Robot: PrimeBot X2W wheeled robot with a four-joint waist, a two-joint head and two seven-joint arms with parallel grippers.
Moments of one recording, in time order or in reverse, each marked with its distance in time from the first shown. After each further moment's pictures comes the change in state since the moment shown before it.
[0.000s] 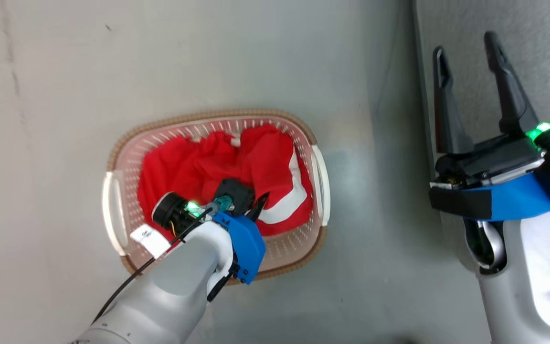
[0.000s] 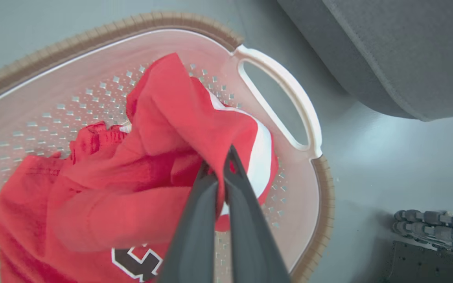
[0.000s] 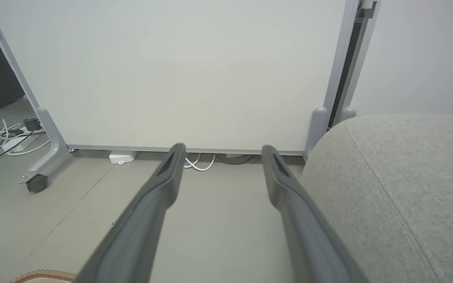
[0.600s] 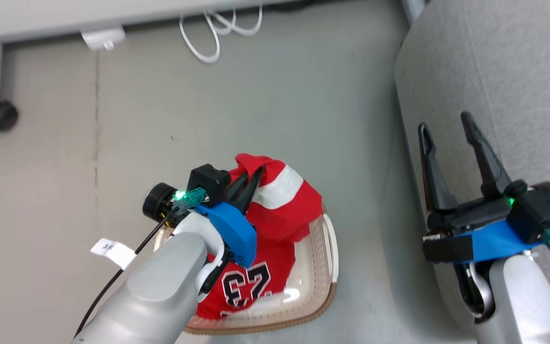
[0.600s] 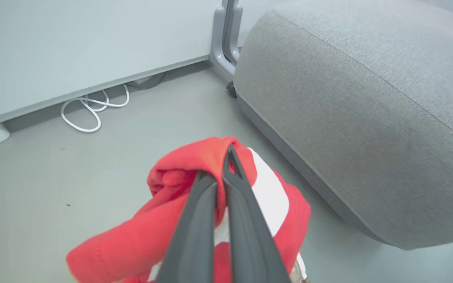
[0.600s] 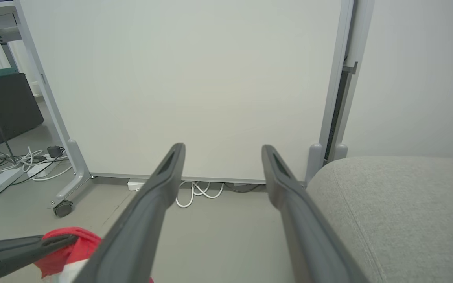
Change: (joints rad) left arm 0.100 0.066 0.315 -0.233 0.144 0.010 -0.041; right arm 0.163 -0.002 -0.003 0.079 0.004 0.000 0.000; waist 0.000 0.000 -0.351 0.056
